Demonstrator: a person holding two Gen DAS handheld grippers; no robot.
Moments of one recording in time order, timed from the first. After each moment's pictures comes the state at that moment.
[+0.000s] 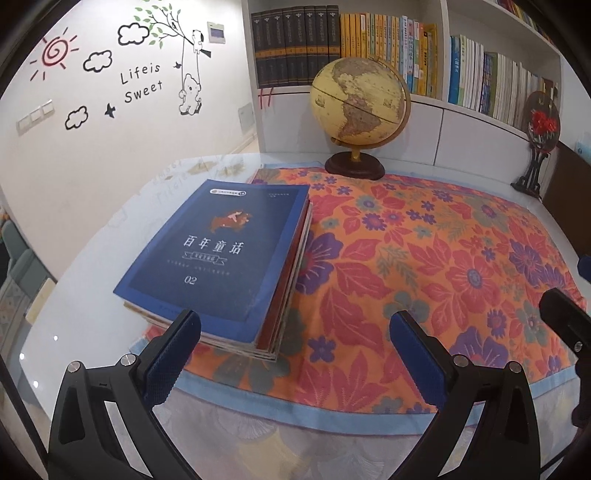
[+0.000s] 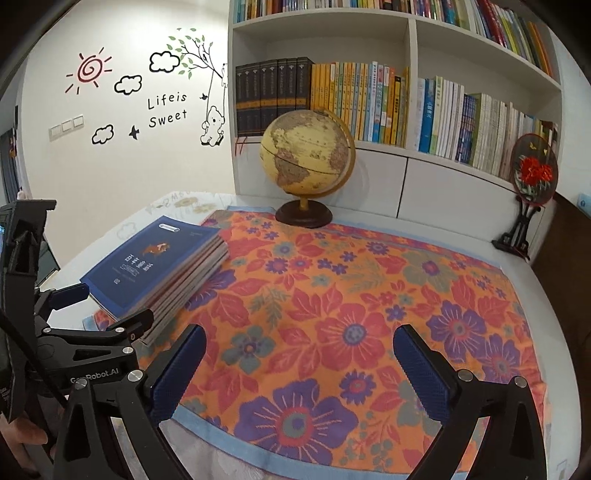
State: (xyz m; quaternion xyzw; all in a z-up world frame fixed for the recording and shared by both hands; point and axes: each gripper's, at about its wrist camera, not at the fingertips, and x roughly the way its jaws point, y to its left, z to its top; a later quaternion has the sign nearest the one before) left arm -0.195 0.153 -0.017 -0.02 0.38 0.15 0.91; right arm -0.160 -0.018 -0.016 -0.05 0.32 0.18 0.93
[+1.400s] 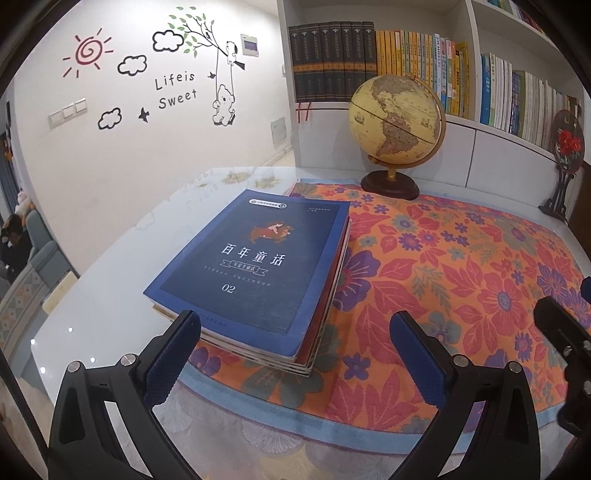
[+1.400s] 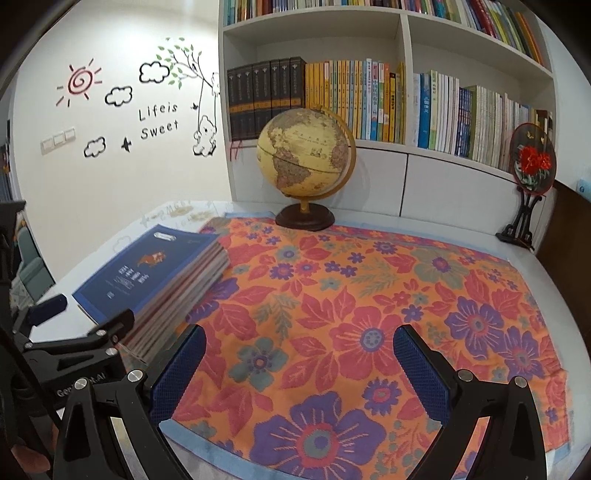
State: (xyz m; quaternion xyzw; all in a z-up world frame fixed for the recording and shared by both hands) left arm -0.198 0.172 -0.019 -0.02 0.34 0.21 0.92; right arm -0.151 0.001 -0.030 -0.01 0.30 0.18 0.94
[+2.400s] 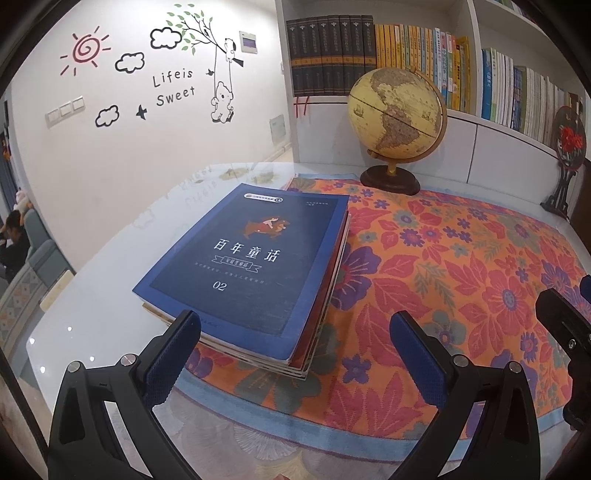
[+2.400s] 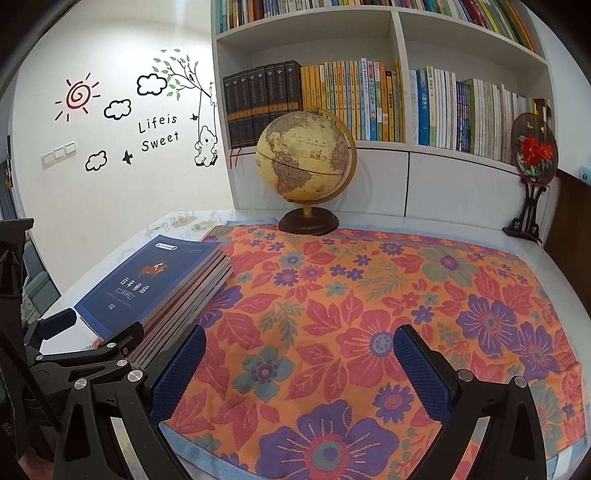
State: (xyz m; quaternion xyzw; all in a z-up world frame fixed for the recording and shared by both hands) left arm -0.188 0.171 -0.030 -0.02 0.34 0.21 0.92; right arm -0.142 0.001 -0.040 0.00 0.30 0.18 0.94
